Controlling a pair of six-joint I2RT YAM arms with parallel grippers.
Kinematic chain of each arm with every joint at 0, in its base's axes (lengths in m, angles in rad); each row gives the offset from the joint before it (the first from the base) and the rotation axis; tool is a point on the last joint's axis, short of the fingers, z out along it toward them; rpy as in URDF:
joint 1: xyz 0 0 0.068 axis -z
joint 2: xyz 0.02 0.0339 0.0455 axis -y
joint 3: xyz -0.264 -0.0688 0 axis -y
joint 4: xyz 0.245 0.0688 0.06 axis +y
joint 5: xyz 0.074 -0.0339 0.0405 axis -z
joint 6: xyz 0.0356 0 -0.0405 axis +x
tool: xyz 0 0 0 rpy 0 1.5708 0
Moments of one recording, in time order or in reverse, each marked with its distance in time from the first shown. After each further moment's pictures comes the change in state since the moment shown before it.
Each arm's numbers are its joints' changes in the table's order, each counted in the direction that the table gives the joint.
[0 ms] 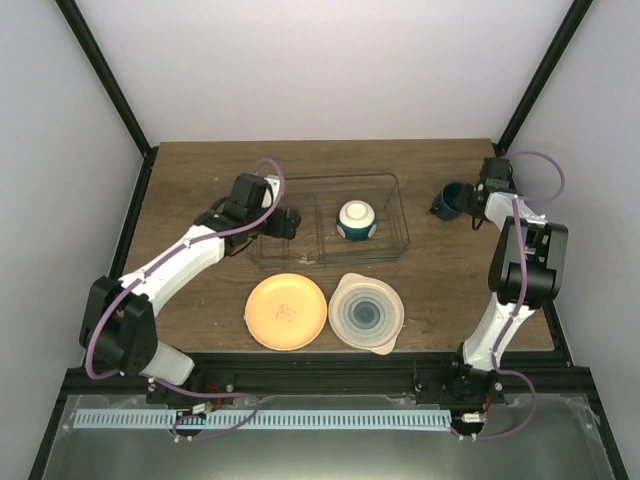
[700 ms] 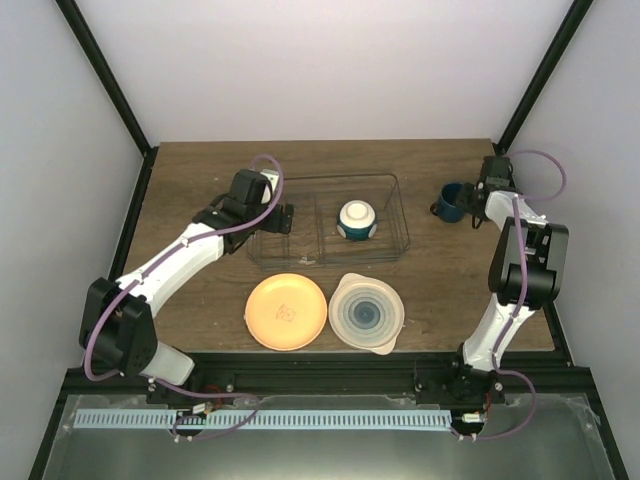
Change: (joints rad) left arm 0.000 0.013 0.021 0.029 -0.114 0.029; right arm -0.005 0.041 -0.018 0.016 0.013 0.017
